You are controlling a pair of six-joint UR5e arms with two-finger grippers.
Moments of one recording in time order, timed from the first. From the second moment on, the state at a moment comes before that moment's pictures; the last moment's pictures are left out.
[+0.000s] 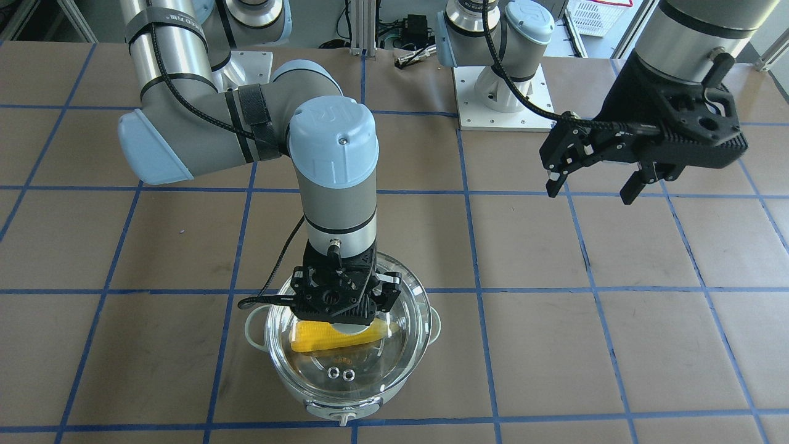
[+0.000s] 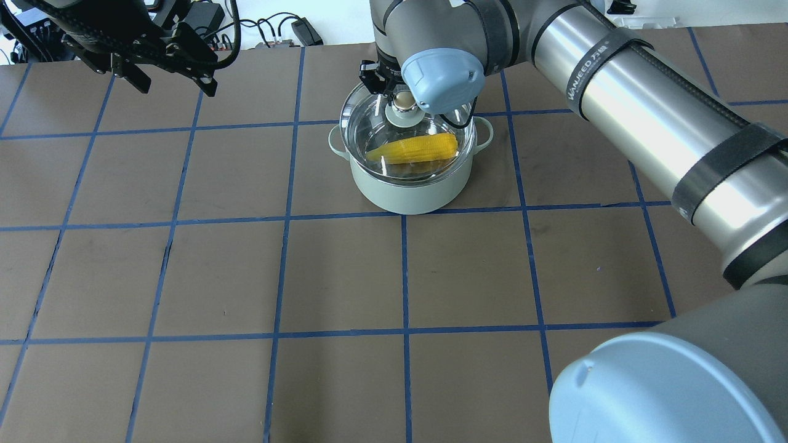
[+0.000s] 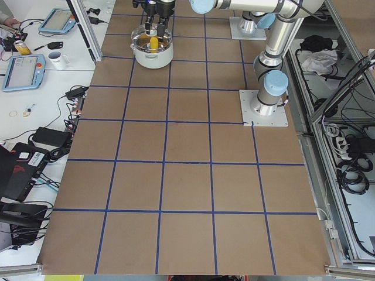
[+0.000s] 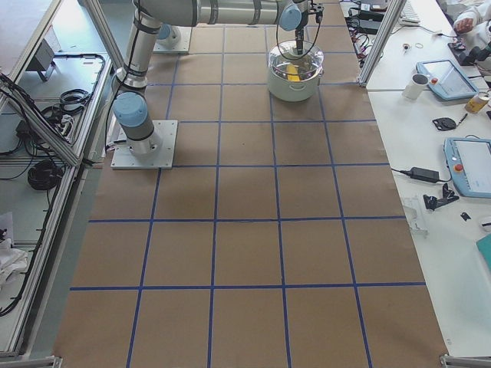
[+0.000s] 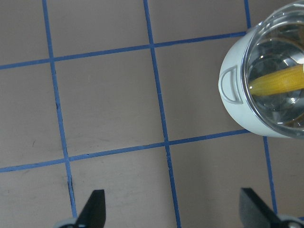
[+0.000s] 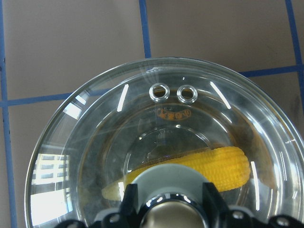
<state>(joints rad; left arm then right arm) -1.49 -1.61 -1.43 -1.53 1.50 0.23 1.91 -1.05 1.26 -1.99 -1.65 0.45</state>
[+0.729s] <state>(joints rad) -1.49 -1.58 -1.48 -1.52 1.49 0.25 1.91 -1.04 1.27 -1.99 -1.65 0.48</state>
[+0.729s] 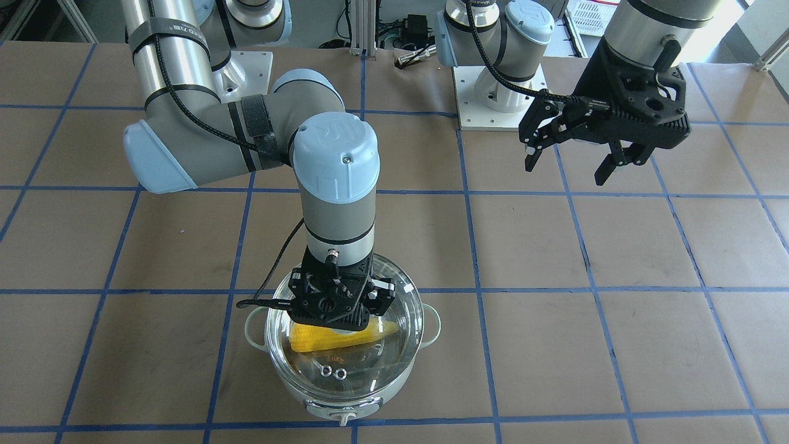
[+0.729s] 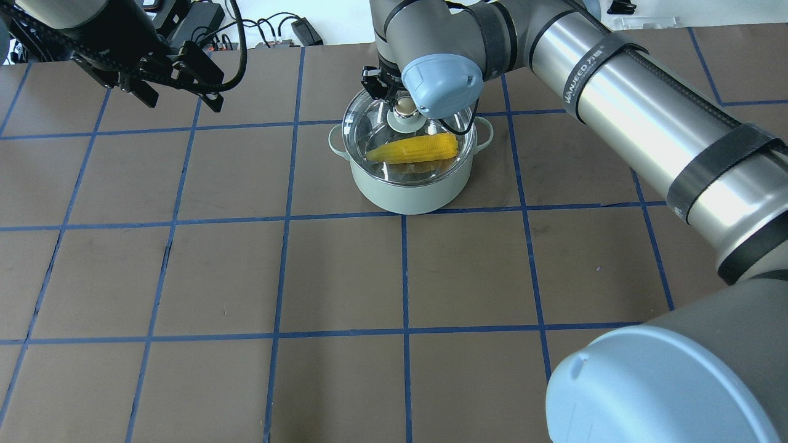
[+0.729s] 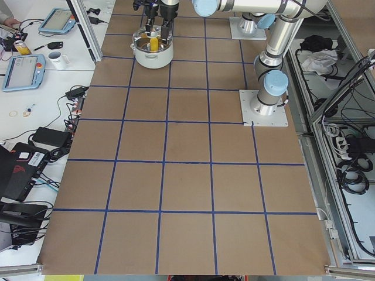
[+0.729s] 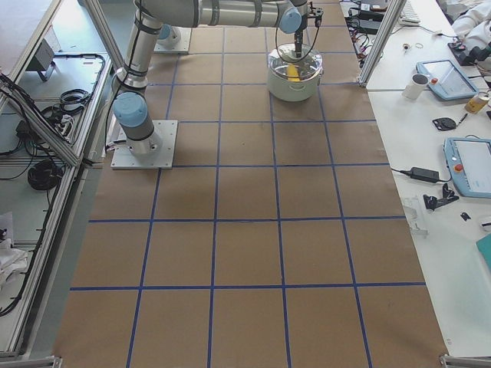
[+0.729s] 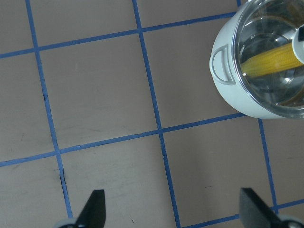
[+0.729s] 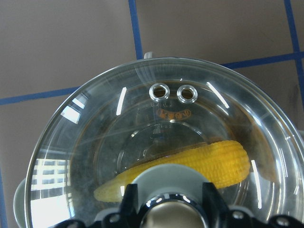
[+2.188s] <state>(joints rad) -1.49 -1.60 -1.48 -1.57 1.50 0.08 1.90 -1.04 1.29 -2.00 -1.65 0.45</state>
